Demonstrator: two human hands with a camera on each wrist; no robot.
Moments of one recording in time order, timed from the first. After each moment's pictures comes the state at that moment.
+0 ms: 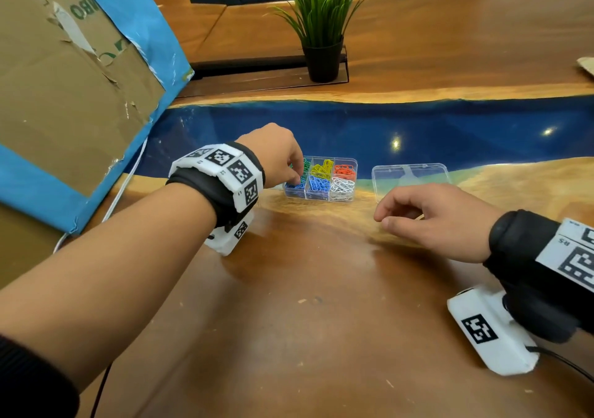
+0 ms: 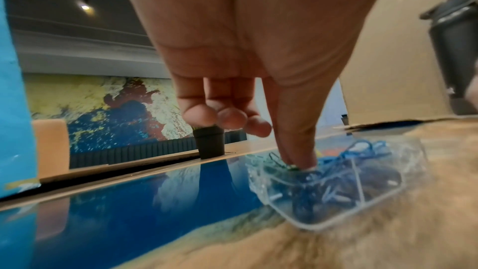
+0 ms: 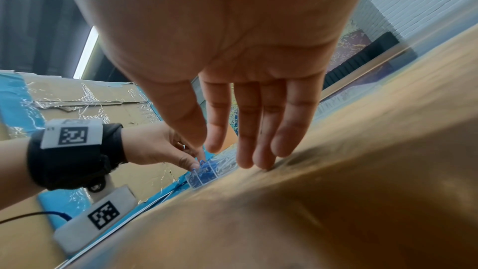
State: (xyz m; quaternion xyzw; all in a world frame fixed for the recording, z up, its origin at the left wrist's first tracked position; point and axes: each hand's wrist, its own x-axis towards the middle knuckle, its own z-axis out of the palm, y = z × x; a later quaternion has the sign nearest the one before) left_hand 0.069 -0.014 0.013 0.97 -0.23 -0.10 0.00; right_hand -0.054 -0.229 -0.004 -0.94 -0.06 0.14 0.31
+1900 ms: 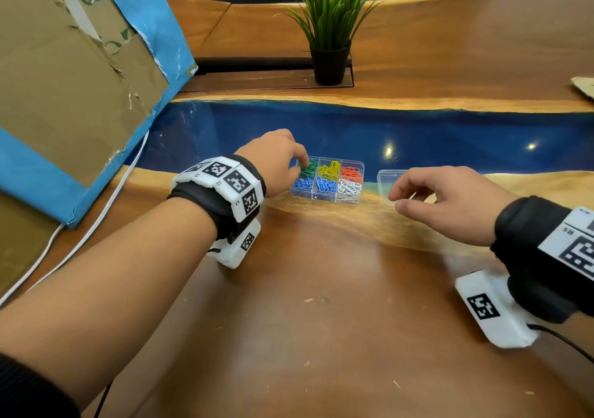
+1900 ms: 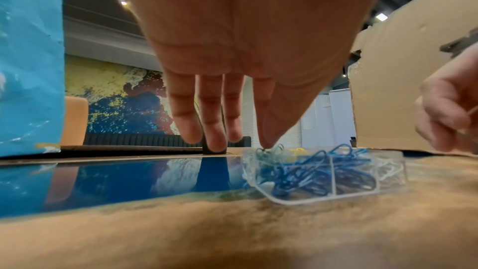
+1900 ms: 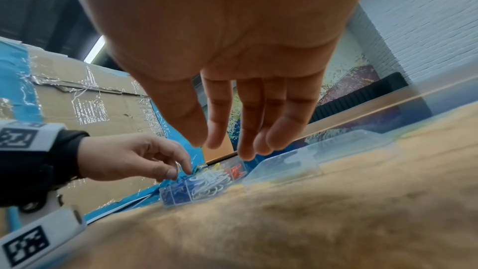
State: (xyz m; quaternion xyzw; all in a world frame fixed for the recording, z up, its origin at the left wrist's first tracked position) left_hand 0.059 0.005 -0.002 0.97 -0.23 -0.05 0.07; right_hand -0.043 -0.230 0.010 -0.97 -0.05 0.09 0.24
